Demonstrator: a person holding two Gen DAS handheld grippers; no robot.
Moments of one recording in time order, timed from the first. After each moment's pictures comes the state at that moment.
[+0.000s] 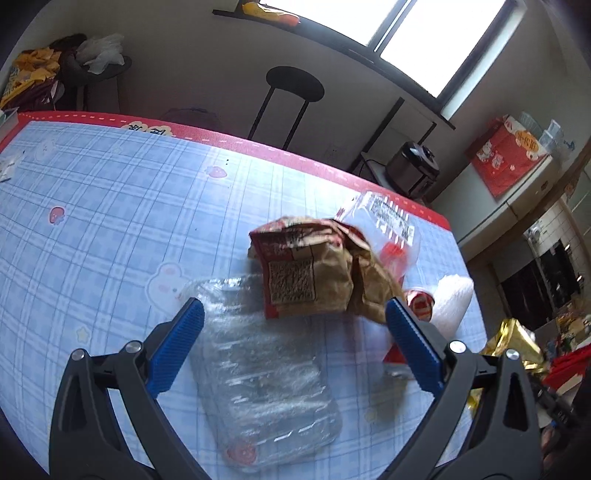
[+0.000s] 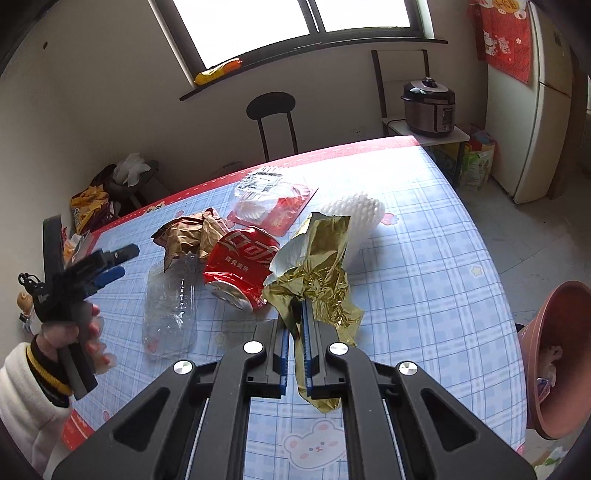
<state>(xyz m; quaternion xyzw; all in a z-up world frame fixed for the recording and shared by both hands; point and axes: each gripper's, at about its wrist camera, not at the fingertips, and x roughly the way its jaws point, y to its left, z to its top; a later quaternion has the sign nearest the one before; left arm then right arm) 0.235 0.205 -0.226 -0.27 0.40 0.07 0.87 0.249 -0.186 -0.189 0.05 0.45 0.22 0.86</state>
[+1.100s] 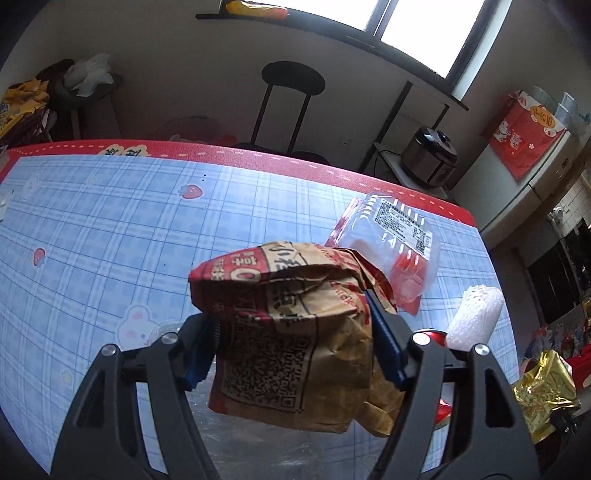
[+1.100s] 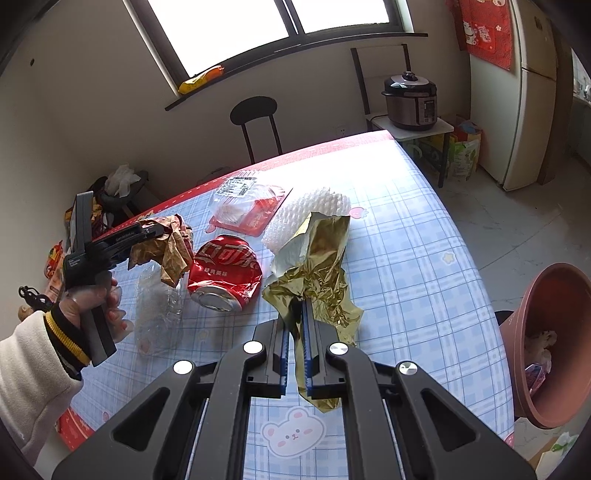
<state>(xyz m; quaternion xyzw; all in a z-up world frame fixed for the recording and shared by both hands) 0.290 0.167 -0.228 -0.18 0.43 0.10 0.88 0.247 -0.222 -0.188 0.08 0.46 0.21 0.86</state>
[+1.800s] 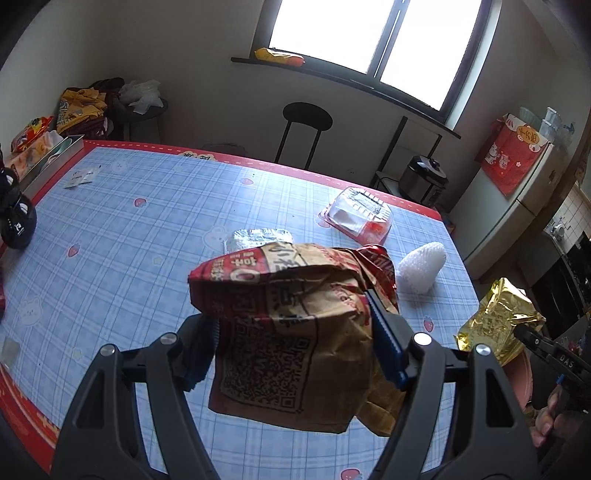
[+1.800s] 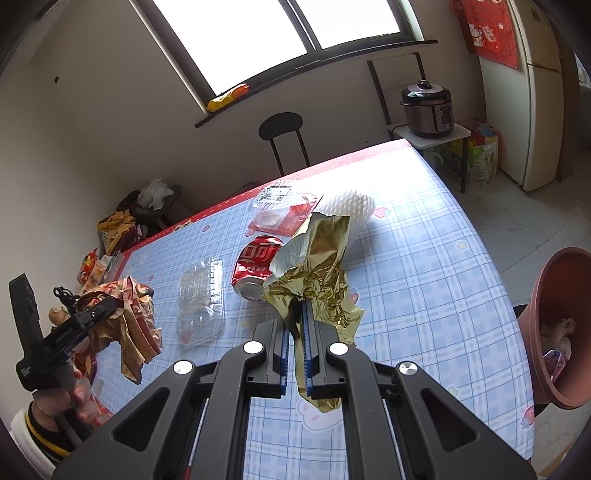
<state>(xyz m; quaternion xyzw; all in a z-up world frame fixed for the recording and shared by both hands) 0.076 0.099 -0.152 -0.19 0.37 0.15 0.90 0.199 -0.239 -0.170 0.12 0.43 0.26 0.86</state>
